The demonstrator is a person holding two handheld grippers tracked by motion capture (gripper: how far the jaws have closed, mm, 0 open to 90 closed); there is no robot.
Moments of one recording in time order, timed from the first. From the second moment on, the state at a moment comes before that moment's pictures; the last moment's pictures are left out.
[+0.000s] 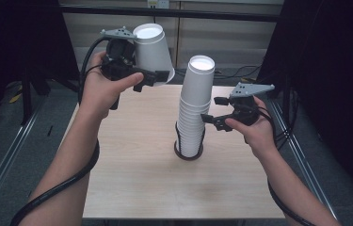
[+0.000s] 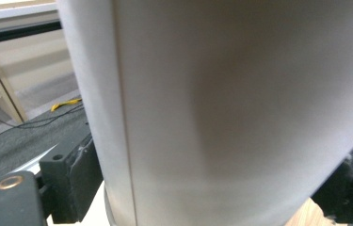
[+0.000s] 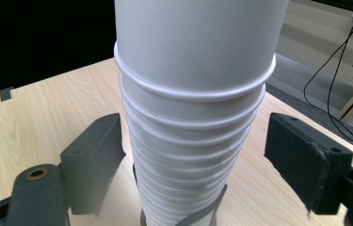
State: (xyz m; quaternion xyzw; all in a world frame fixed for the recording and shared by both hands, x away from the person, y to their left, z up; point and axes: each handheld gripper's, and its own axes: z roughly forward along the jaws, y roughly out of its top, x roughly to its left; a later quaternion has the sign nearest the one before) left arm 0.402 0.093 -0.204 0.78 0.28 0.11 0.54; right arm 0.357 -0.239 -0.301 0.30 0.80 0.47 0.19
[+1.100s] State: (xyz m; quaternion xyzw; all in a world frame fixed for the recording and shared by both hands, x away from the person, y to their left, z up) left arm 0.389 0.119 -0.284 0.82 0.29 0.09 0.48; right arm 0.343 -0.247 -0.324 0.29 0.82 0.47 0.17
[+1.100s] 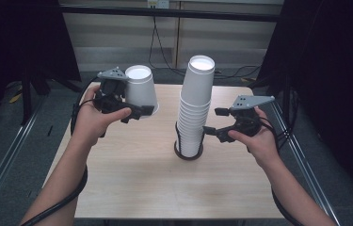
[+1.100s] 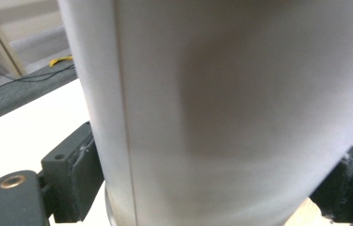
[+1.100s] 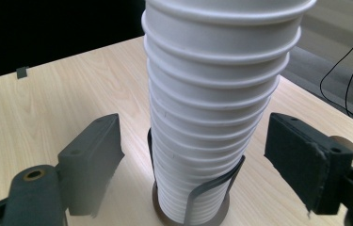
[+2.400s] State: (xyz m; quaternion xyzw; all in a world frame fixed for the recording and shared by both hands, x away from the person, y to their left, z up) left arm 0.360 0.096 -0.338 0.90 0.22 0.07 0.36; right arm 0.334 -0.247 -0.348 0.25 0.84 0.46 0.14
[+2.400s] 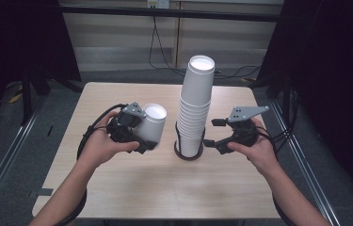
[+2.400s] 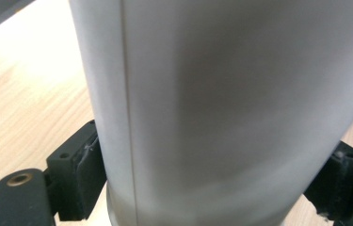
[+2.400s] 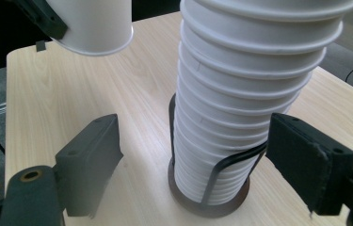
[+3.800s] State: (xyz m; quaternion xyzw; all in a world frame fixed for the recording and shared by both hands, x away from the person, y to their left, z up) left arm 0.336 0.044 -0.367 0.96 0.14 0.05 0.24; right arm 0.326 -0.230 -0.361 0.18 0.88 0.44 0.08
